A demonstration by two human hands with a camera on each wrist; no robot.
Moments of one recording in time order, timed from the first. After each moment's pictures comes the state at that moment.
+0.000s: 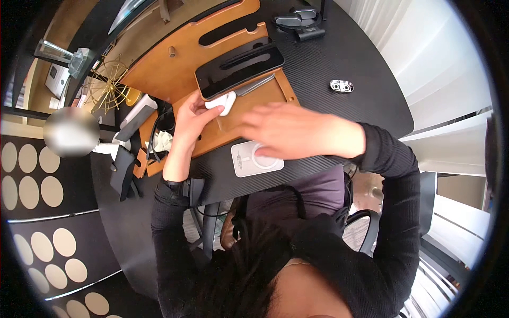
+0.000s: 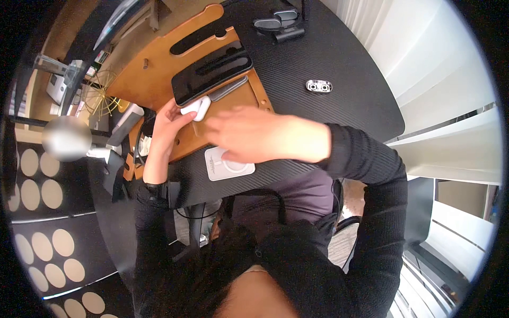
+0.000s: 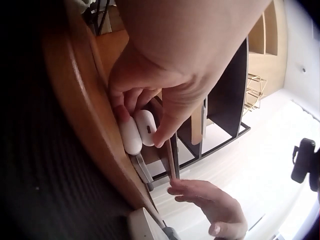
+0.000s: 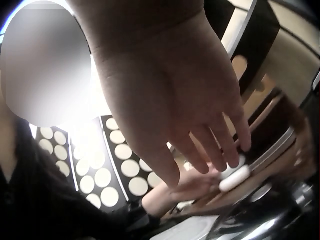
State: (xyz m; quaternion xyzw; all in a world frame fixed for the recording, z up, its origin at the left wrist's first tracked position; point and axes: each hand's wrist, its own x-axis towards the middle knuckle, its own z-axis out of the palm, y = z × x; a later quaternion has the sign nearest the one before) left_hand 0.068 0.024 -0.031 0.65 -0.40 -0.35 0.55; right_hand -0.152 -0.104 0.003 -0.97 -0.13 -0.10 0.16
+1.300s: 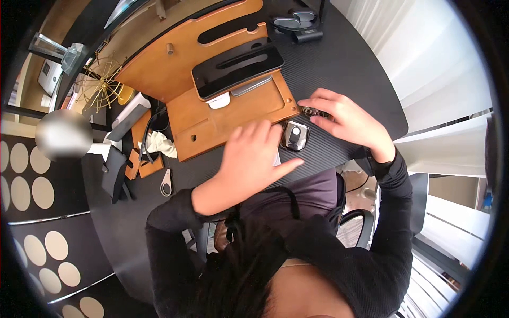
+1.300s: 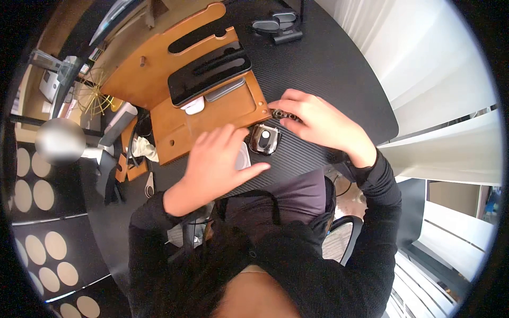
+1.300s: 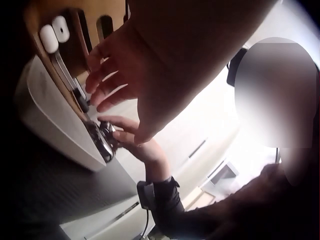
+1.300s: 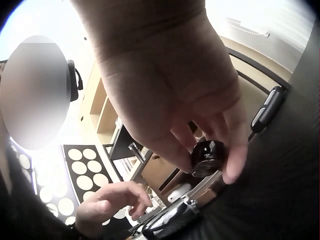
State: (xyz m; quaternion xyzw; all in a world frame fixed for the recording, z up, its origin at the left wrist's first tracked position) left_hand -0.063 0.030 0.009 0.67 -0.71 0.00 0.20; right_hand -0.231 -0.152 0.005 -0.94 0.10 -0.12 0.31
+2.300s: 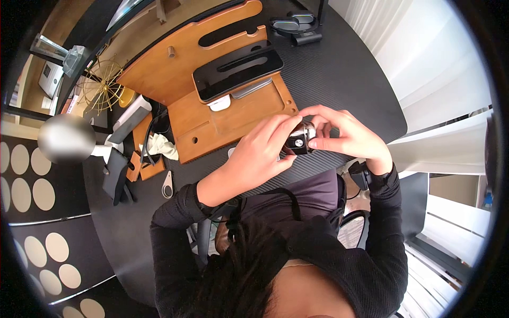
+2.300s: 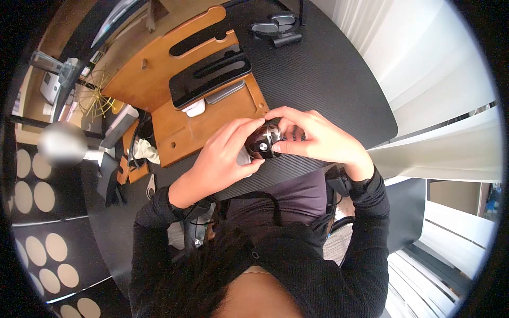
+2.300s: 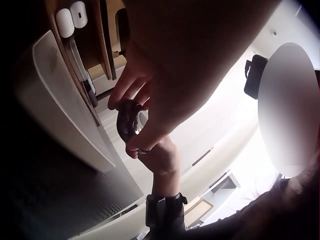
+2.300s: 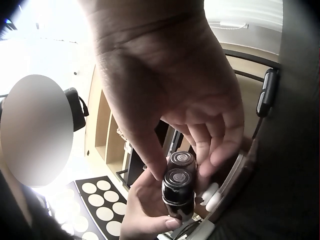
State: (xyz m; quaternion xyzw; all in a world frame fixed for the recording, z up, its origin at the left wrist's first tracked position) left_hand -0.057 0.016 0.000 0.56 -0.74 -0.11 0.36; right_hand -0.241 -0.134 -0.003 -0.83 0.09 -0.13 0.54
